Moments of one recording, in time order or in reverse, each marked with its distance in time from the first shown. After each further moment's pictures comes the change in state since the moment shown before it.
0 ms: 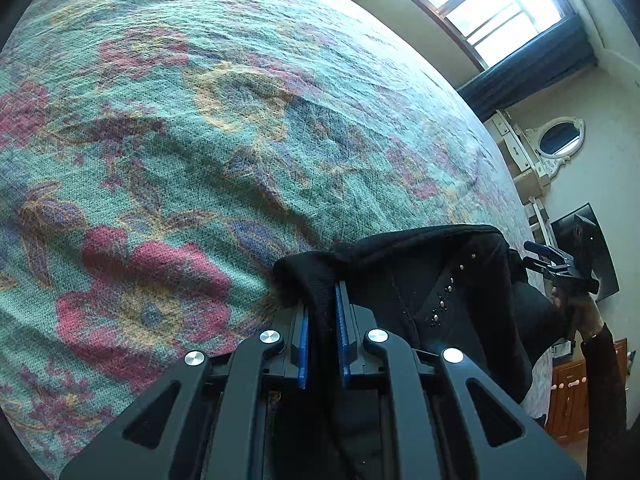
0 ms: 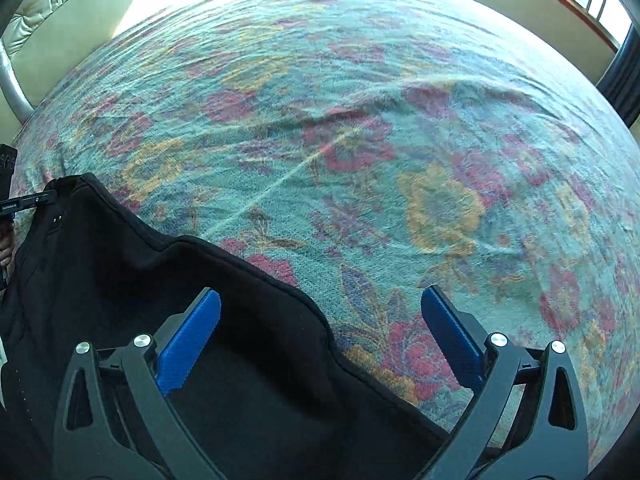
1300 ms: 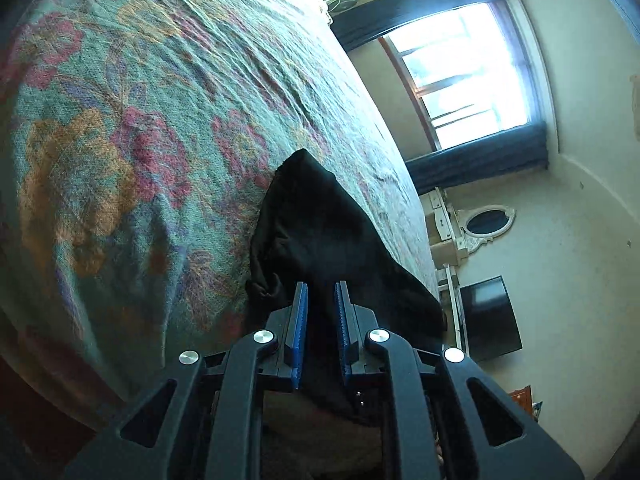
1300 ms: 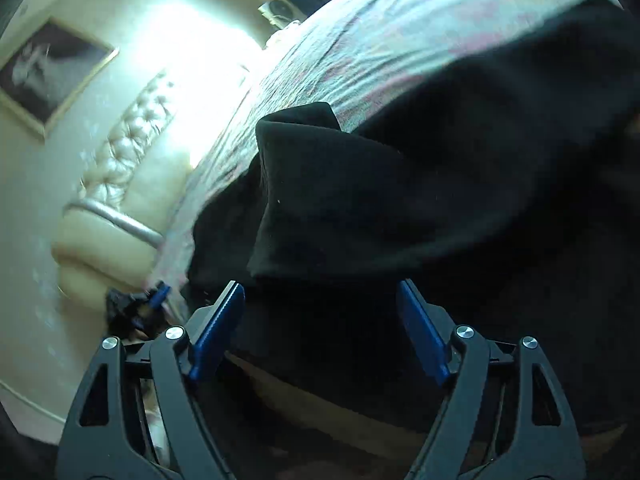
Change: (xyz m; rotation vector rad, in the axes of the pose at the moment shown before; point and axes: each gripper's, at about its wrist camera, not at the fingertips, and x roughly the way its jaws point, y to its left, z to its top) left arm -0.181 0.018 -0.246 -0.299 -0.198 -0.319; right arm -0.140 0.155 -0.406 0.795 -0.382 0.540
